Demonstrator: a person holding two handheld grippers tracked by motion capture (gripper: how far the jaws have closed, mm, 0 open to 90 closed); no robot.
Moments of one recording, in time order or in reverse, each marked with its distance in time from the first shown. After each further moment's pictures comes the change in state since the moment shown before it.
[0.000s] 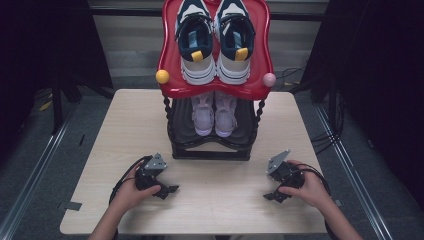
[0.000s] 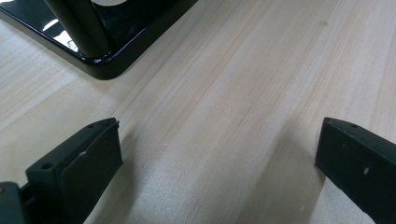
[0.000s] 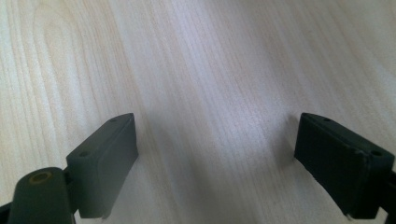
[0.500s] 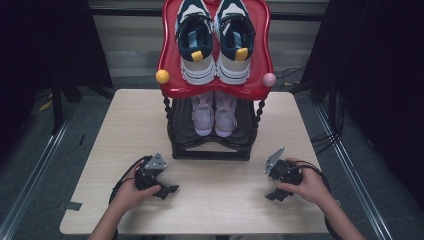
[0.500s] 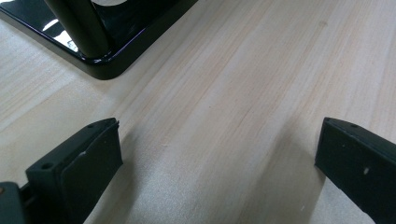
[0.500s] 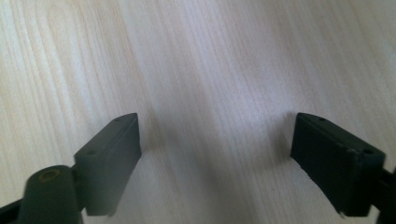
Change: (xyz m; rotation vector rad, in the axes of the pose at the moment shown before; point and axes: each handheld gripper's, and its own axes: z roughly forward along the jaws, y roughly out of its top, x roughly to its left) left arm 0.000 0.000 0.000 -0.001 0.000 -0.001; right arm -0.002 0.010 -0.003 0.117 0.030 0.008
